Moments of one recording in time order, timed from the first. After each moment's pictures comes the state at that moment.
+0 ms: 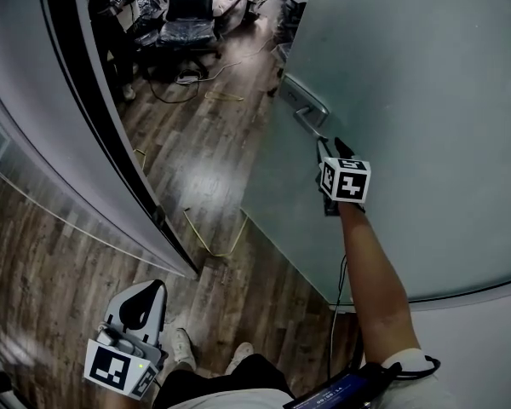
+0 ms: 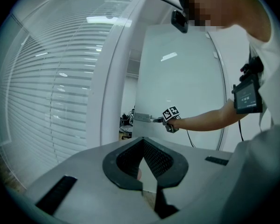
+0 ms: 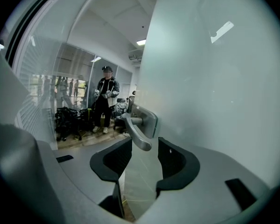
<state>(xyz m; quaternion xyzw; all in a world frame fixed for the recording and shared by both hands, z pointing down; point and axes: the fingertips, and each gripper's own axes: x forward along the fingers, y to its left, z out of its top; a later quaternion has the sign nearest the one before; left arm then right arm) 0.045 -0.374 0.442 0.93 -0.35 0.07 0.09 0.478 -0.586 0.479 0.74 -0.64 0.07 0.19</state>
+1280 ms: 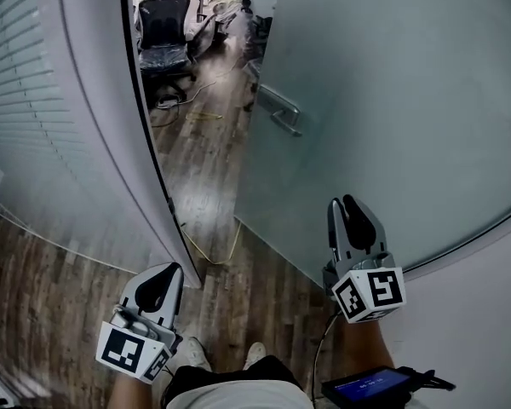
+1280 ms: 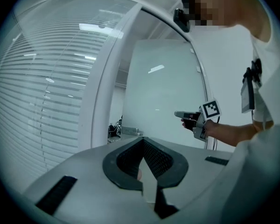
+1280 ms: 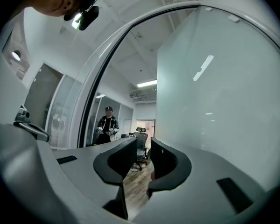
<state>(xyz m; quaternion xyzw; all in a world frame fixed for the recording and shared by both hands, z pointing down) 0.039 -0.345 0.386 0.96 -0.27 0.01 0.05 0.313 -0.316 0.310 0.74 -0.66 -0.08 0.01</state>
